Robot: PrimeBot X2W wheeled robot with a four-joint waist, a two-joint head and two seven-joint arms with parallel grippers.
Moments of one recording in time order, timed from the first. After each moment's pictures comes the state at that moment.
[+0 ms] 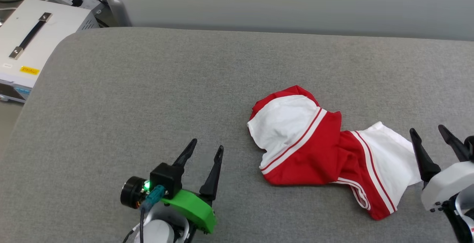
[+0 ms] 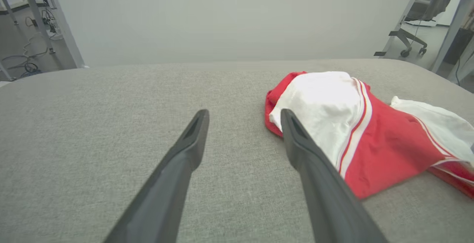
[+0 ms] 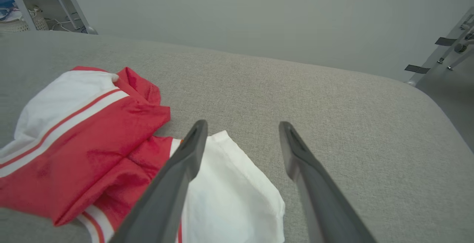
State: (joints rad) left arm -0.13 0.08 -0.27 0.25 -0.18 -0.13 -0.24; right arm -0.08 -0.36 0.00 0.07 0.33 0.13 0.09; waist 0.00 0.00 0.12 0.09
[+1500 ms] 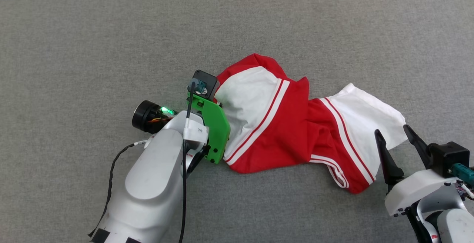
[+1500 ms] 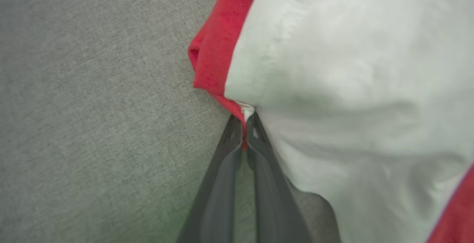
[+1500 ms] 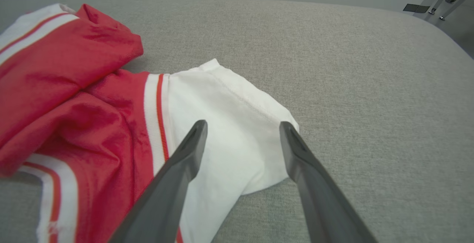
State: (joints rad) left arm -0.63 0.10 -0.42 0.53 -0.23 -0.09 0.46; right arm -0.07 -0.20 0.03 0.04 0.19 0.13 -0.01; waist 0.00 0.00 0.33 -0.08
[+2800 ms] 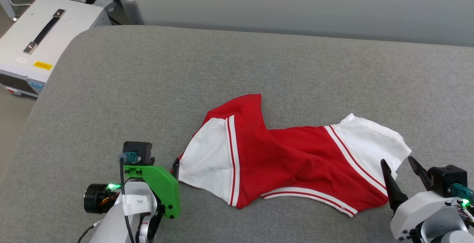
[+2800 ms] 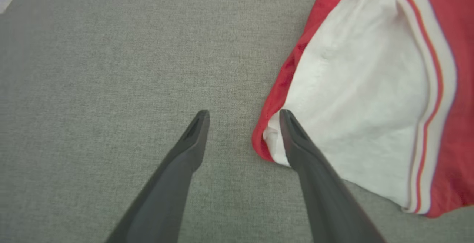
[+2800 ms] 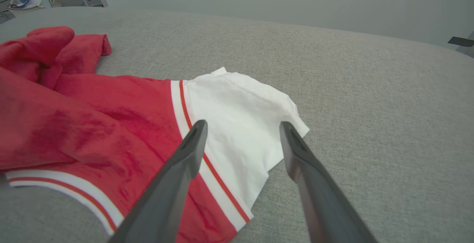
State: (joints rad) left arm -0.23 0.22 -0.27 0.35 -0.35 0.05 0.26; right arm 0.00 -0.20 0.00 0.12 0.19 0.13 0.01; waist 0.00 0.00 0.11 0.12
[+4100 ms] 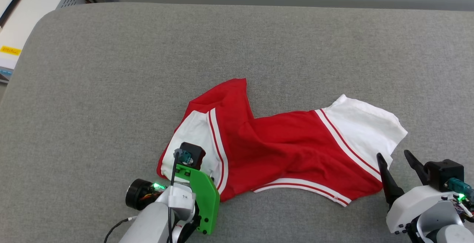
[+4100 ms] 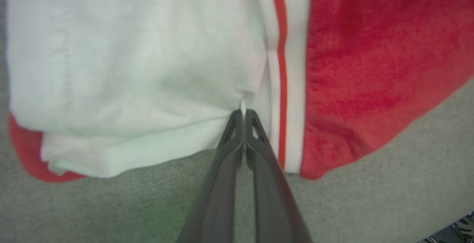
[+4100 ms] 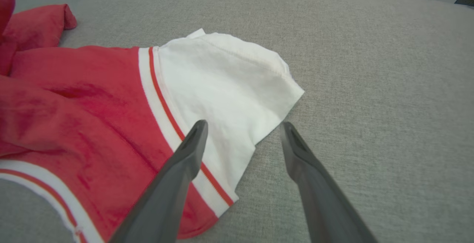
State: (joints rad) left arm -0.25 0.19 -0.46 0.29 -0.37 -0.01 0.54; right arm -0.02 -0.18 0.01 0.13 0.19 0.13 0.00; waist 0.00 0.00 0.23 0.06
